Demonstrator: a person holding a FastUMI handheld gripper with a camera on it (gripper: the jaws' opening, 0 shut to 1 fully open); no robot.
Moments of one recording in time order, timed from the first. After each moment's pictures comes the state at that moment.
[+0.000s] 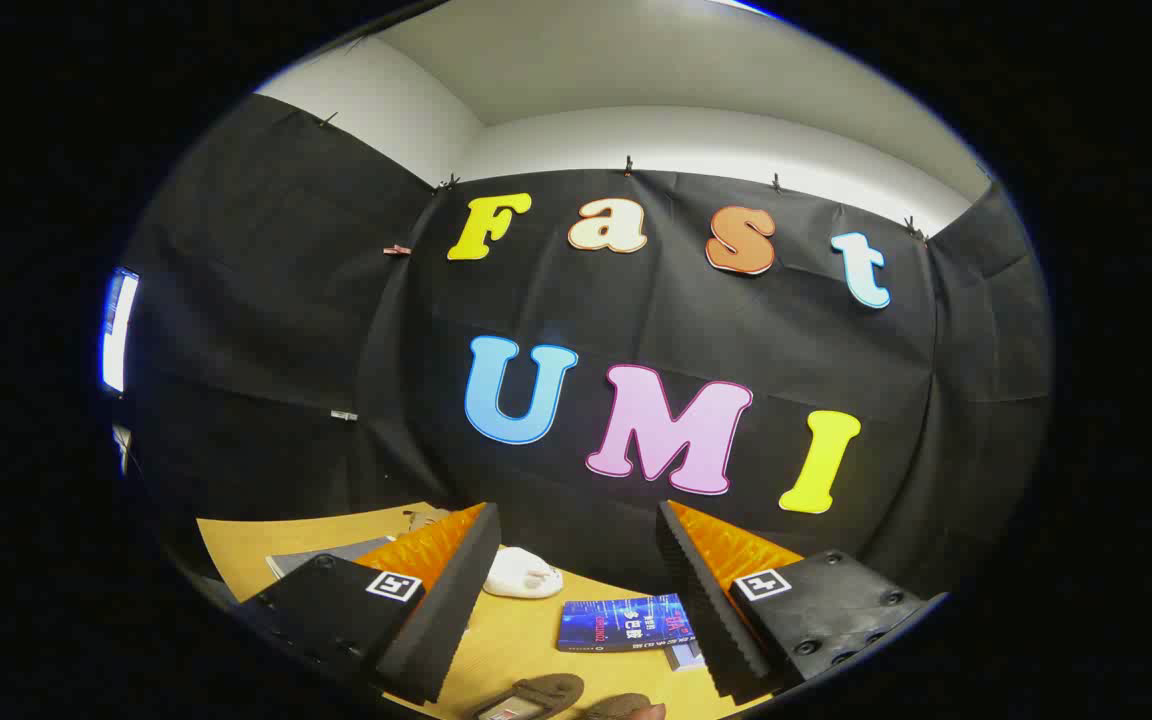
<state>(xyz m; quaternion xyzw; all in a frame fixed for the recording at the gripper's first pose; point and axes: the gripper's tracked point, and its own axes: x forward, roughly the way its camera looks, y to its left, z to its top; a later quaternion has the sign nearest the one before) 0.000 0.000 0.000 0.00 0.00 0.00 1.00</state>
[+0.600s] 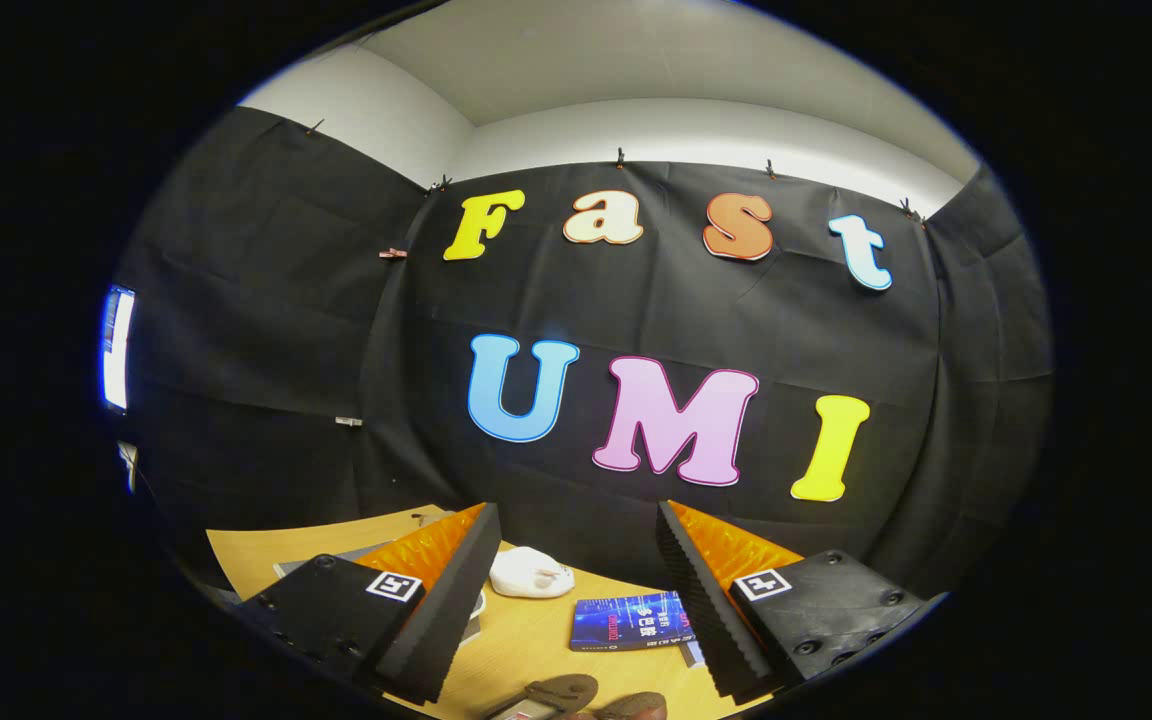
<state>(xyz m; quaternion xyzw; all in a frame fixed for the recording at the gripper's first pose) 0.009 -0.002 -0.005 0.02 0.01 0.01 1.00</state>
